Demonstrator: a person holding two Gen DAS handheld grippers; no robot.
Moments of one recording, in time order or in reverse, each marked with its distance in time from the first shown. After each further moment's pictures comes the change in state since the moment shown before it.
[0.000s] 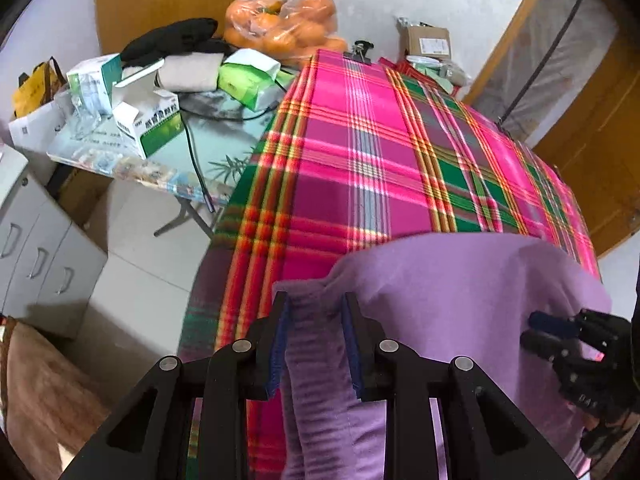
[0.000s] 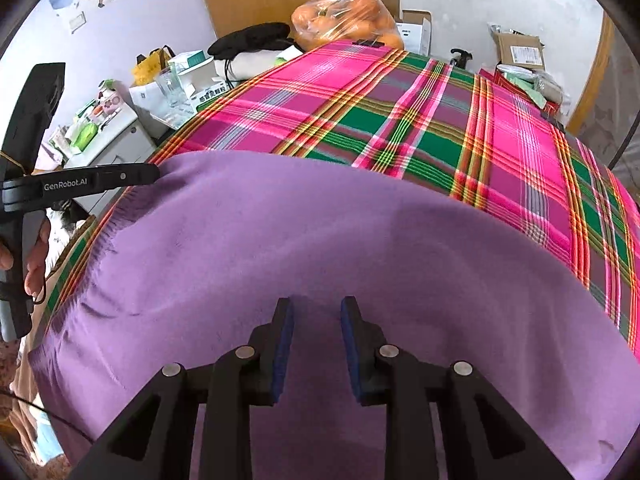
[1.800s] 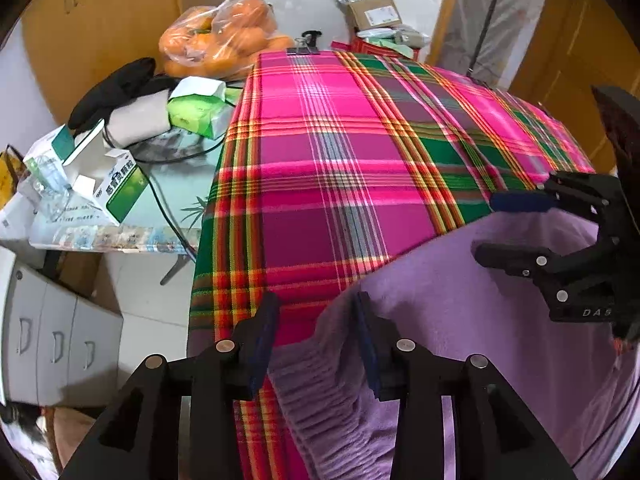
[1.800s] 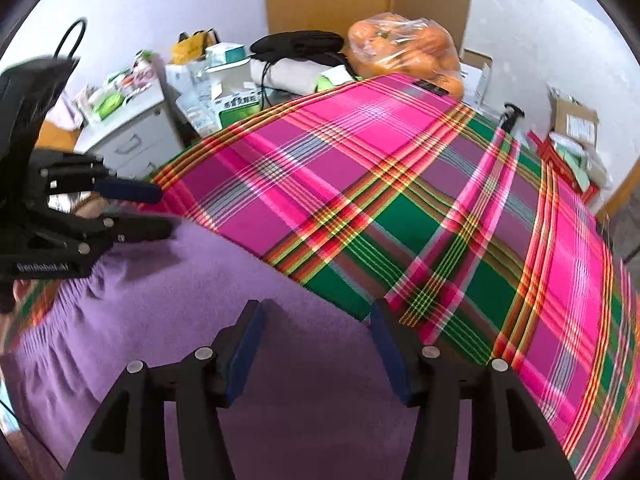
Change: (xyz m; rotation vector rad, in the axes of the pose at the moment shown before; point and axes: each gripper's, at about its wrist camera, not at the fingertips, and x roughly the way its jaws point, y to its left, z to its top) left arm 0.027 -0.022 0.021 0.299 0.029 0.003; right arm 0.048 0.008 0.077 -0.249 -0.034 0.028
